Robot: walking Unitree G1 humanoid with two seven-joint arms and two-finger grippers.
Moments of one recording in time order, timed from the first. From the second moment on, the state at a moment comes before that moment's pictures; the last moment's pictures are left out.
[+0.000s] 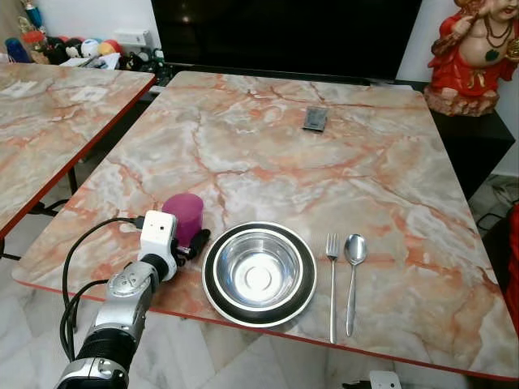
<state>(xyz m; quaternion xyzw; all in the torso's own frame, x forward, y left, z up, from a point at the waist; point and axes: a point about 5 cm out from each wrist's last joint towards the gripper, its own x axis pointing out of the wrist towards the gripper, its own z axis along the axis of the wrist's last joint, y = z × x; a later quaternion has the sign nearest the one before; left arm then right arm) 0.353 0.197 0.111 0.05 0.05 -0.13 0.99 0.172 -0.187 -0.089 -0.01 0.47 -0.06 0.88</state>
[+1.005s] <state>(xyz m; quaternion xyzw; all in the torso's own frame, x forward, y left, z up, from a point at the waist) 0.352 0.192 0.108 0.04 0.05 -0.16 0.99 0.168 -0.188 -0.091 -0.02 0.47 -0.06 0.88</state>
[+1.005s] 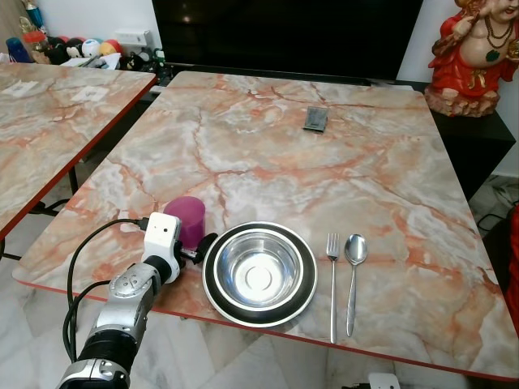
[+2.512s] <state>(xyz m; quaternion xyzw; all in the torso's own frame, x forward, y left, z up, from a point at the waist) 0.309 0.209 0.108 0.06 0.01 -0.12 0.99 0.171 -0.187 -0.090 -0.02 0.47 -0.05 0.88</state>
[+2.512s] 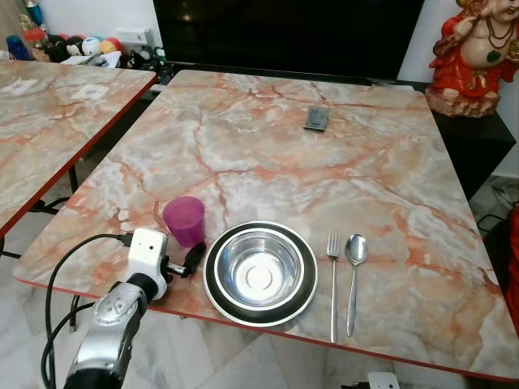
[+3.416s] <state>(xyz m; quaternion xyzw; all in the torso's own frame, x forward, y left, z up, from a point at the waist) 0.205 0.308 0.102 0.15 -0.01 0.23 0.96 0.171 -0.187 -0.090 -0.02 0.47 -0.05 0.88</state>
